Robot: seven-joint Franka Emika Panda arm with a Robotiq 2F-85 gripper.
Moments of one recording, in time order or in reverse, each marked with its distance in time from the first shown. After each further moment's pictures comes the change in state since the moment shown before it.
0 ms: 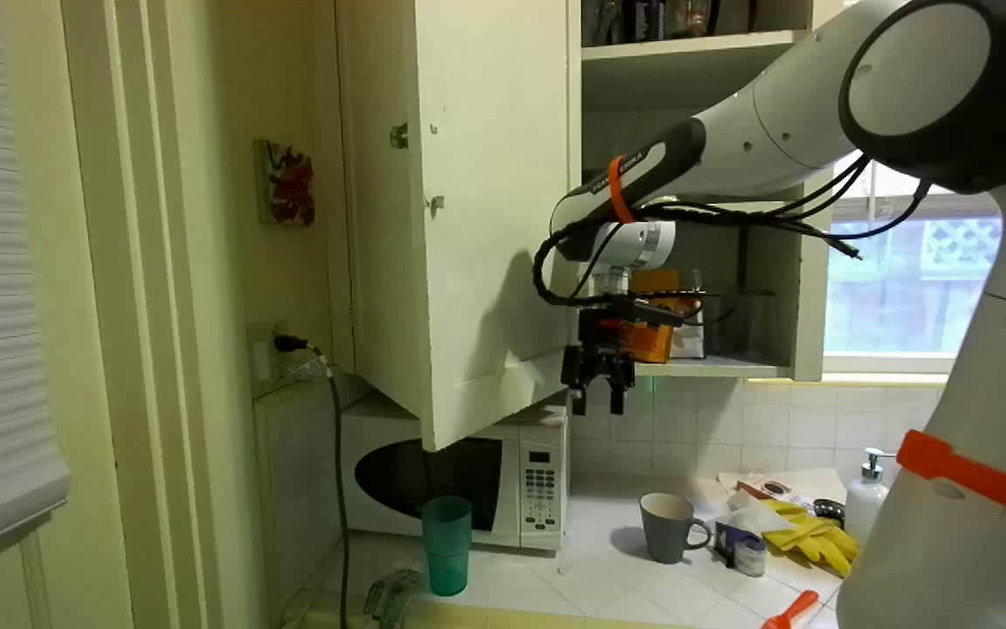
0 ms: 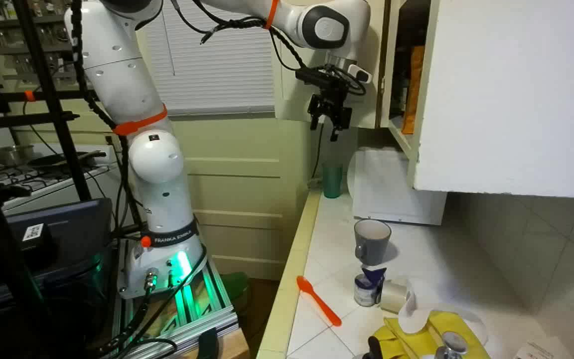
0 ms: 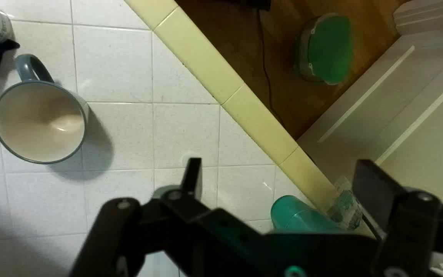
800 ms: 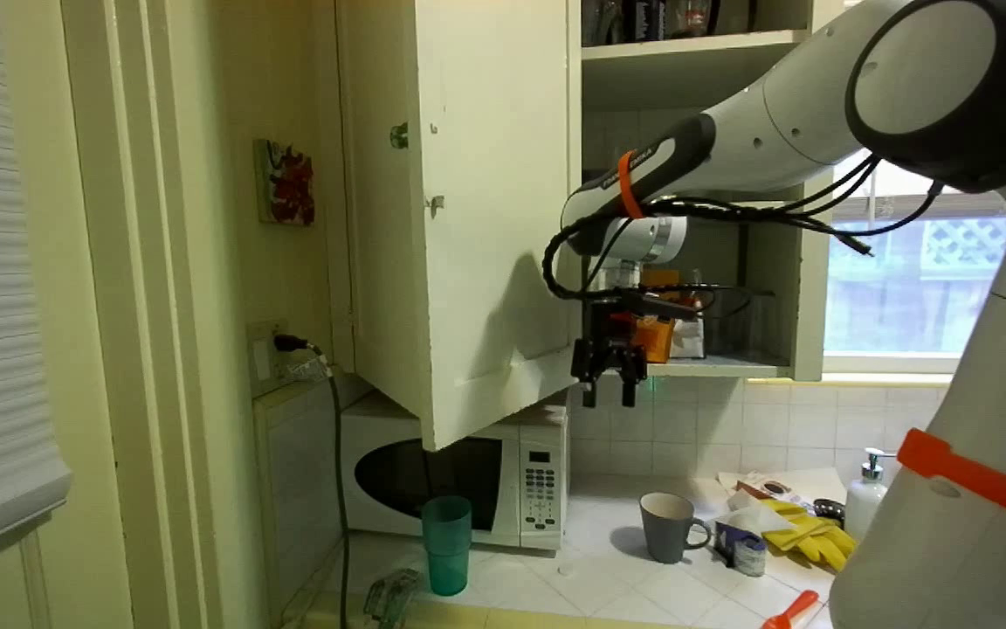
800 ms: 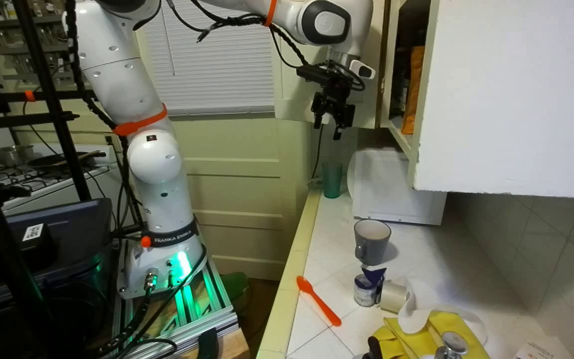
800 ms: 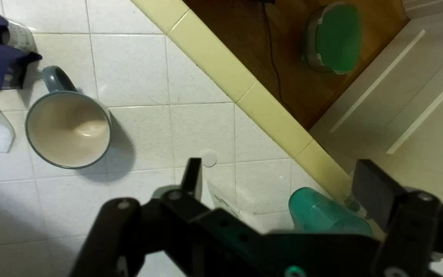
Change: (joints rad) arm -0.051 -0.020 0.009 0.003 -0.015 0.000 0.026
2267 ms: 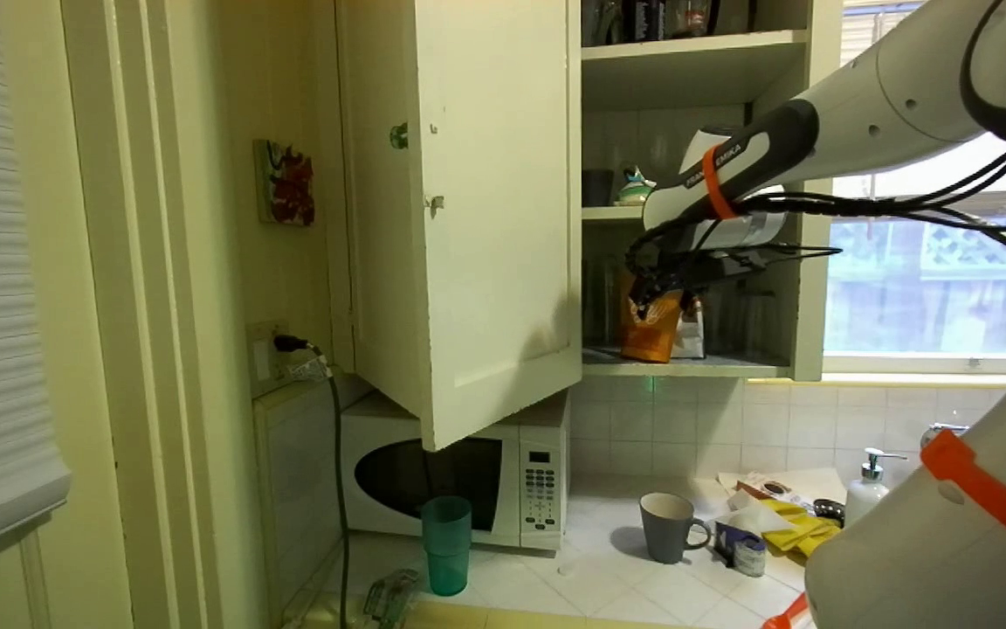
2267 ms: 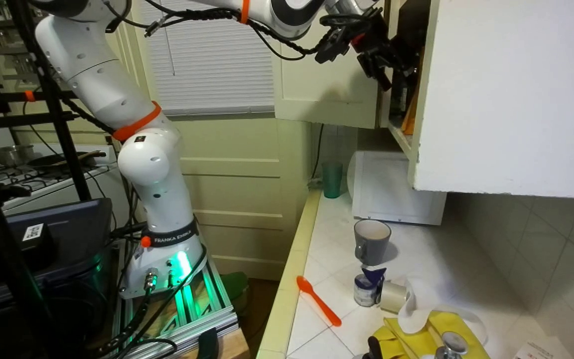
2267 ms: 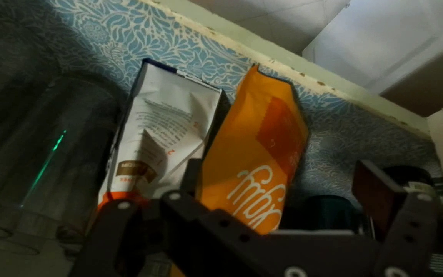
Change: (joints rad) arm -0.214 -0.214 -0.020 -0.150 -0.255 0.744 0.181
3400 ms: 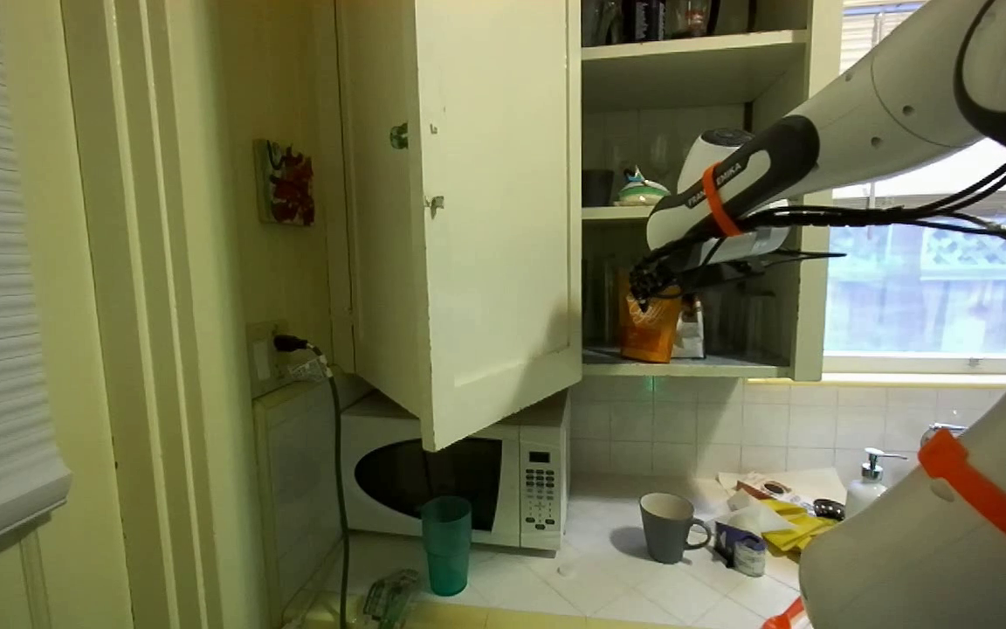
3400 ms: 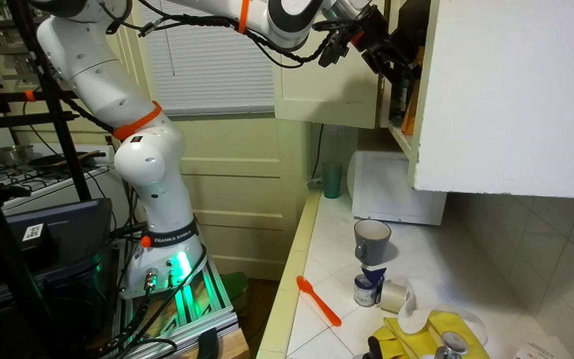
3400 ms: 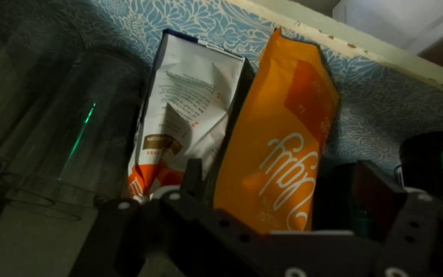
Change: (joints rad) arm -0.067 -0.008 0.047 -0.050 -0.081 0.161 0.125
